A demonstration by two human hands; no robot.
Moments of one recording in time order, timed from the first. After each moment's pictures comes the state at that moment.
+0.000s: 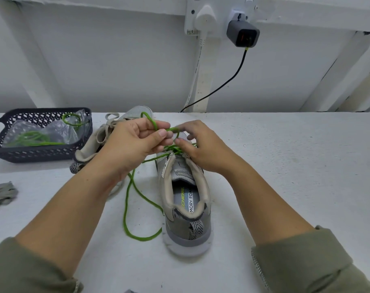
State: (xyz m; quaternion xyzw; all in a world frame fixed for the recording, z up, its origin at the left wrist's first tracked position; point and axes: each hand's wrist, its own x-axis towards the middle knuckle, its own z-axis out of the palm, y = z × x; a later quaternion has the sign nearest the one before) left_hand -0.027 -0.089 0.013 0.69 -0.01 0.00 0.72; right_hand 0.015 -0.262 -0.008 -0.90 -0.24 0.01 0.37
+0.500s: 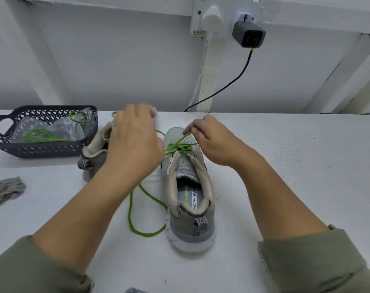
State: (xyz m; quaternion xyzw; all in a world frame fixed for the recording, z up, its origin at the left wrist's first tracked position) left_hand -0.035 -0.090 0.016 0.96 0.01 0.21 0.19; right_hand 0.017 -0.269 0.009 -0.93 -0.23 0.00 0.28
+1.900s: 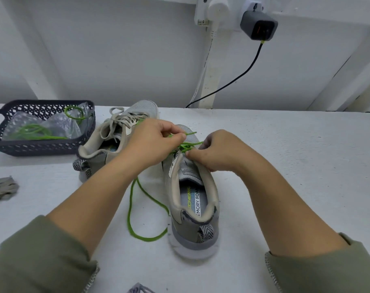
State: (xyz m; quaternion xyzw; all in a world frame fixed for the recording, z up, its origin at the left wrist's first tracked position) left_hand 0.004 -0.096 -0.011 0.87 -0.02 0.05 0.49; right_hand 0.003 -0.261 0.014 -0.95 0.01 0.15 0.28
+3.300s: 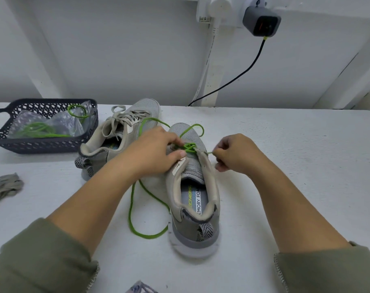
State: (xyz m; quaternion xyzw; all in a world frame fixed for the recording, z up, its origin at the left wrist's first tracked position) left_hand 0.004 -0.084 -0.025 0.96 -0.12 -0.03 0.24; right_hand 0.019 -0.296 -0.019 -0.92 0.06 0.13 0.37
